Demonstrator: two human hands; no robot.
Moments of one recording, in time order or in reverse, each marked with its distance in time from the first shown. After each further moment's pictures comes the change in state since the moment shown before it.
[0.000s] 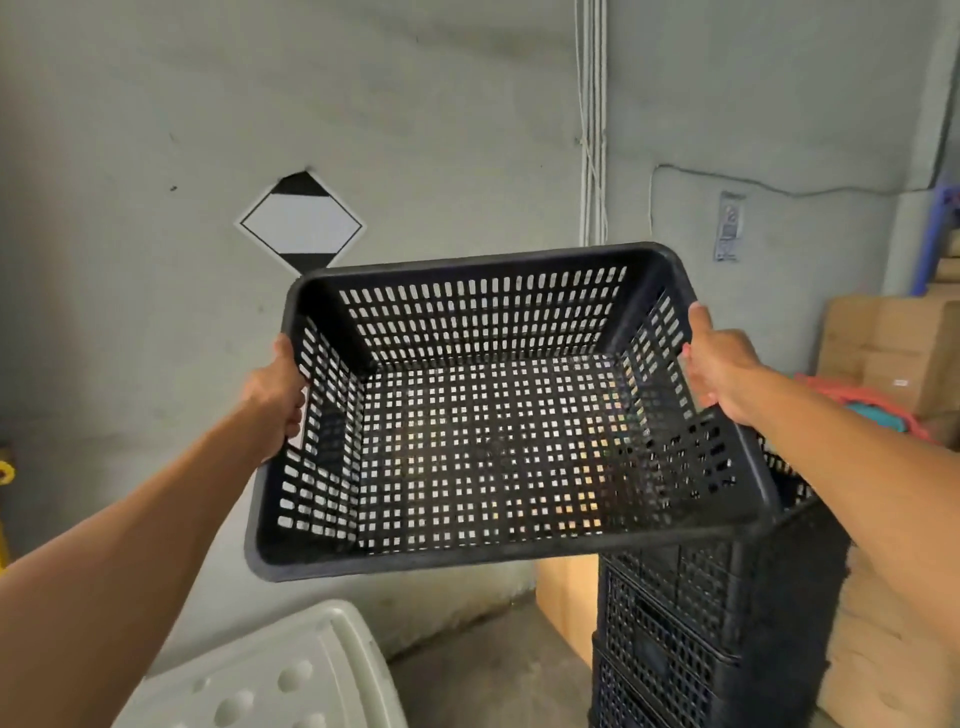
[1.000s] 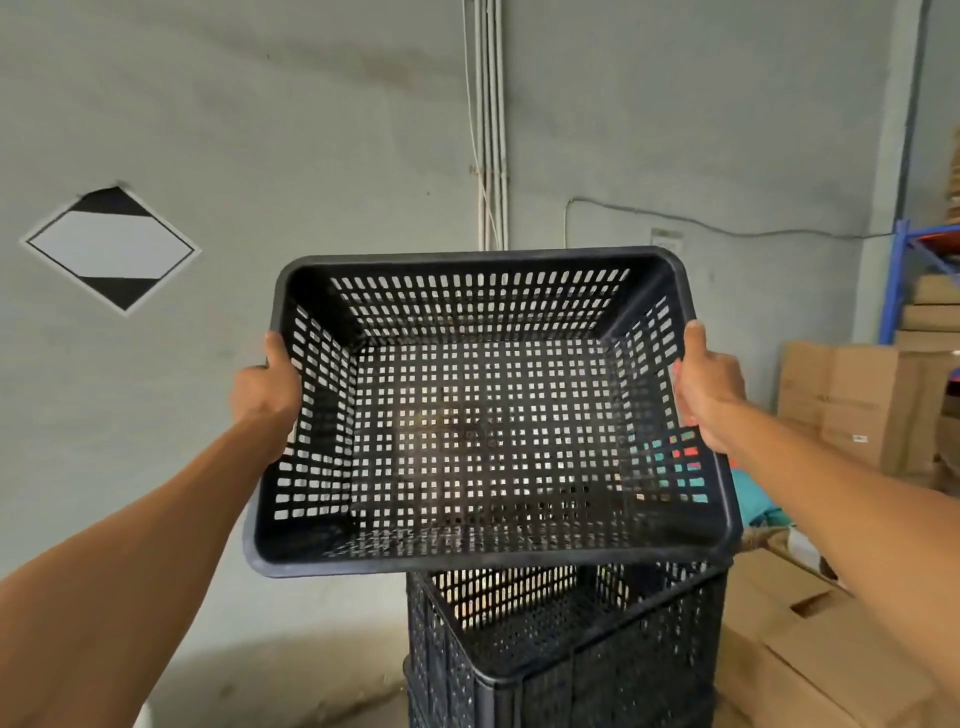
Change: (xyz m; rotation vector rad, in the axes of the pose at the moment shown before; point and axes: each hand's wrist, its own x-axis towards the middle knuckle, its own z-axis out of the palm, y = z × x) left_hand -0.044 0.069 0.452 0.068 0.300 0.105; right_hand 0.356 0.148 -0.247 0.113 0.108 -0.124
